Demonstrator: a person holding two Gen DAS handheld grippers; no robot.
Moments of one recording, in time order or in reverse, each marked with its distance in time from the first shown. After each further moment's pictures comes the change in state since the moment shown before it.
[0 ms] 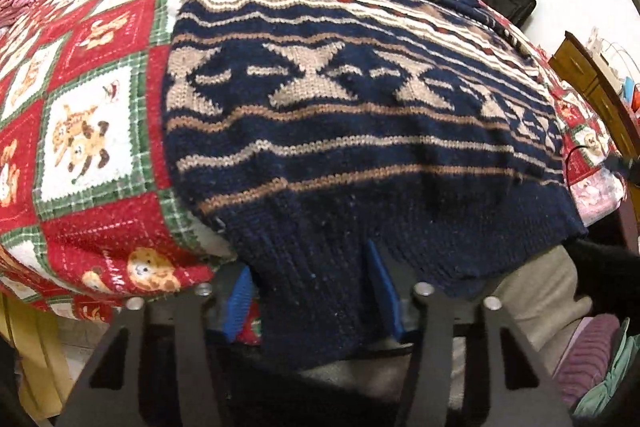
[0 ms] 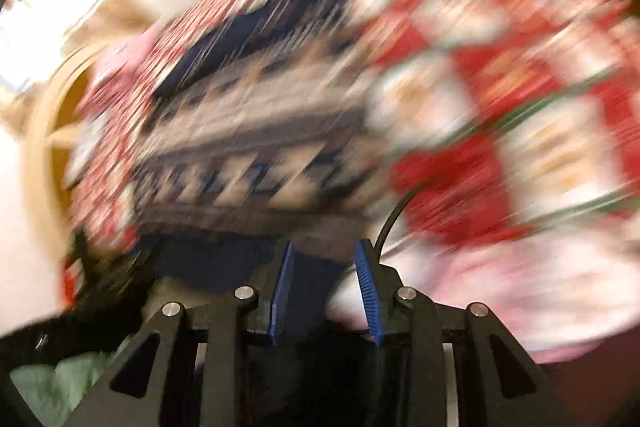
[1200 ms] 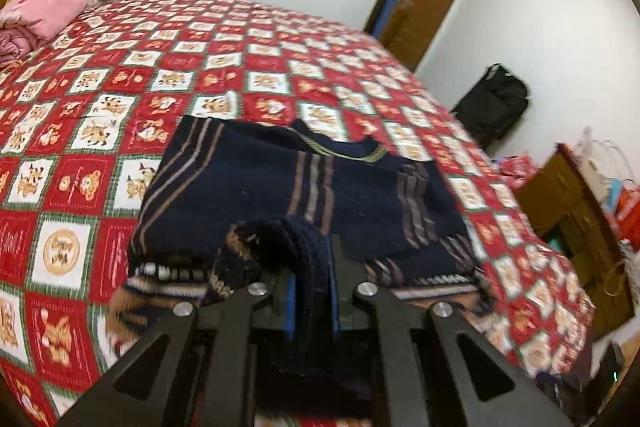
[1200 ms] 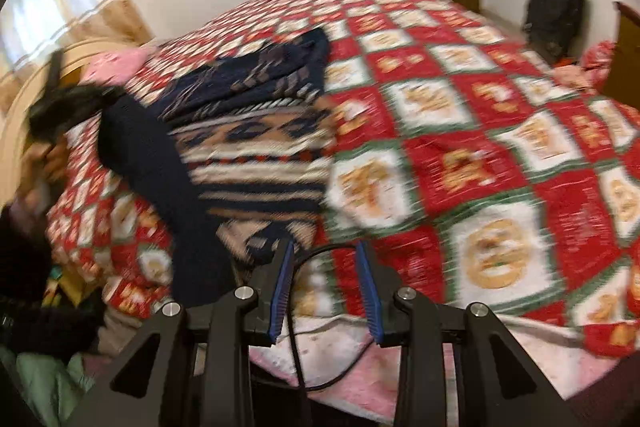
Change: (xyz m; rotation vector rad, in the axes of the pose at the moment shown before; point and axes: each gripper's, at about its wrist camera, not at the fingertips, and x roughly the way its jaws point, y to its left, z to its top) left arm -0.018 -0.036 0.252 -0.114 -0.267 -0.059; right arm 0.019 0.009 0.008 -0.145 -0.112 0.008
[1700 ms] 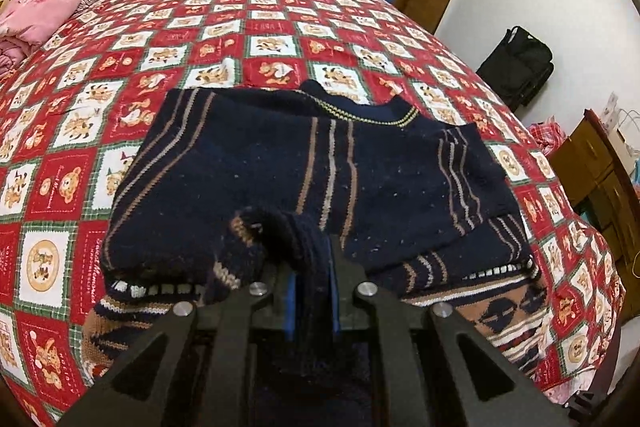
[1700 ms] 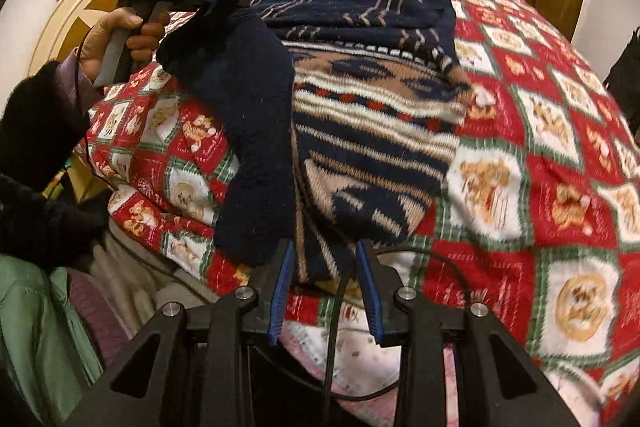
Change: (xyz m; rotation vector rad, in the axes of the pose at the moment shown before) left arm 0.047 -0.008 -0.004 0.053 0.101 0.070; right arm 0.043 0.072 -0.010 -0.335 0.135 0.073
